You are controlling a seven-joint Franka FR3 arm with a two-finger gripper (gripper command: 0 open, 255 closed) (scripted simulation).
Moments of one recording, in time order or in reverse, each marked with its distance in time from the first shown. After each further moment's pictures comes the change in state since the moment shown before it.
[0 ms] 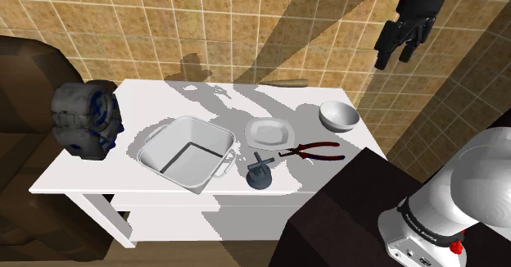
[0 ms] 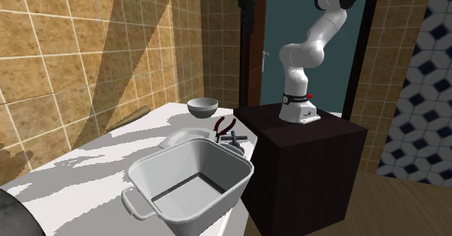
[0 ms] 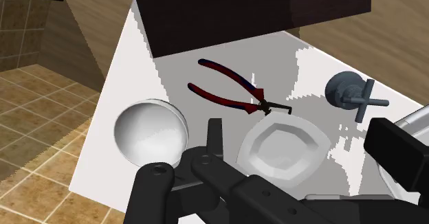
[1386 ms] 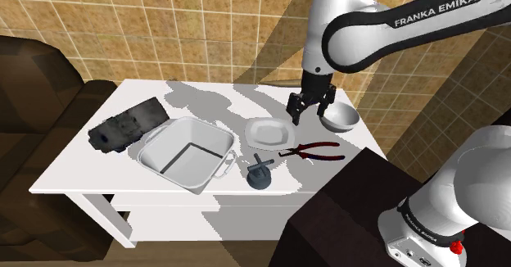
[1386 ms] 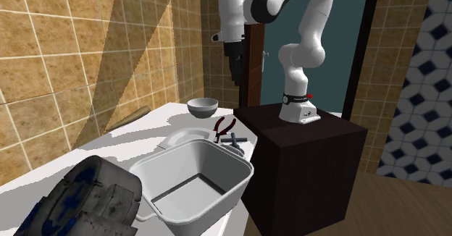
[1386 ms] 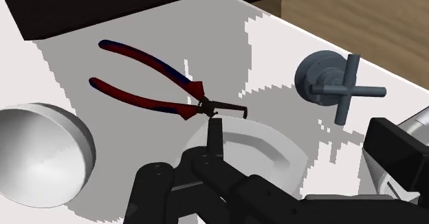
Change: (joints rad) arm 0.085 0.443 0.194 -0.177 0.139 0.597 0.255
